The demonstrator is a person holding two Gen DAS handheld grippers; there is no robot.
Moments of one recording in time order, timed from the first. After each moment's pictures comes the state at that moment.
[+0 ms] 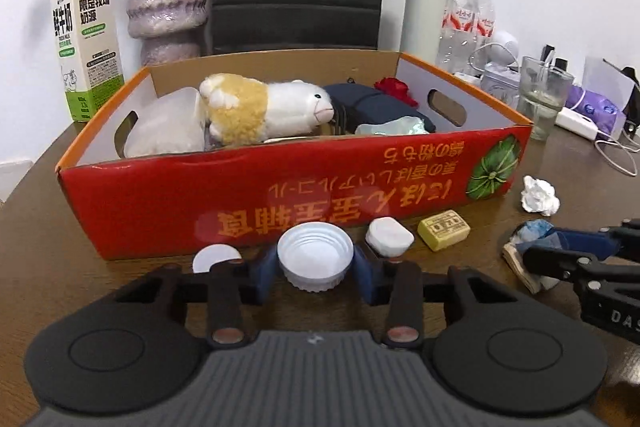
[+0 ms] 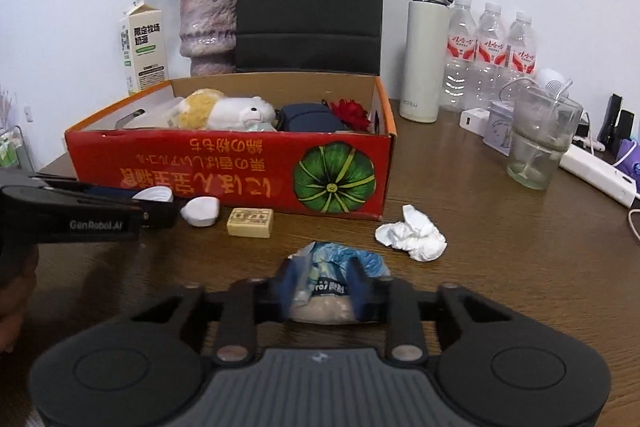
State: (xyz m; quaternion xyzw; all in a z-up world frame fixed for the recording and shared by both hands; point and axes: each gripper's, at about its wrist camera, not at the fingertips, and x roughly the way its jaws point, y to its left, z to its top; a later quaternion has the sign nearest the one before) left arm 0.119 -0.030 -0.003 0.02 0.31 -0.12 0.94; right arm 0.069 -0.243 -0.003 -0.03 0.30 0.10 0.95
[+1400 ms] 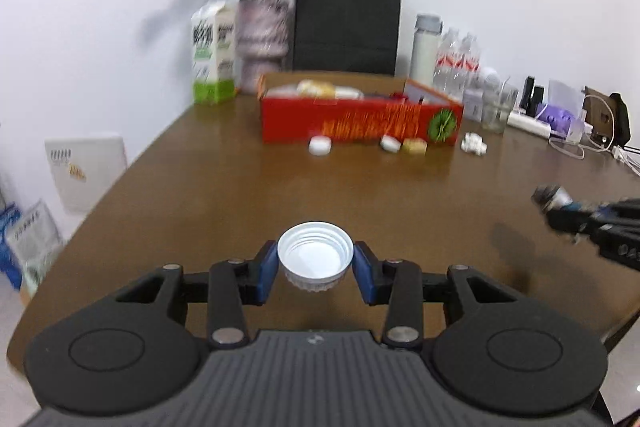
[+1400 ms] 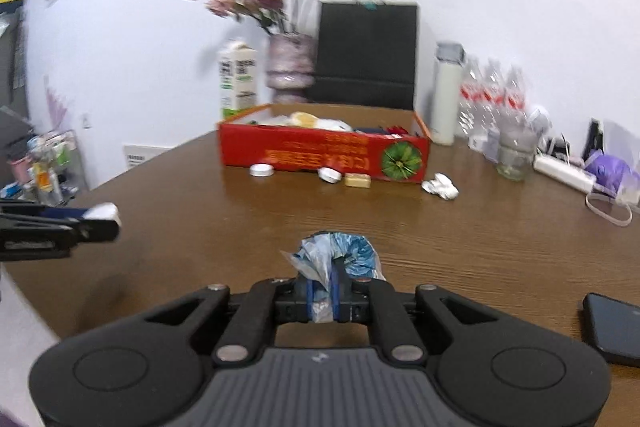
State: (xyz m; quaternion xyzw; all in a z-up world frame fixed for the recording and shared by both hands) left arm -0.159 0.057 0.028 -0.01 0.26 -0.06 0.96; right arm -0.167 -0.216 0.033 -0.05 0.23 0.15 0.96
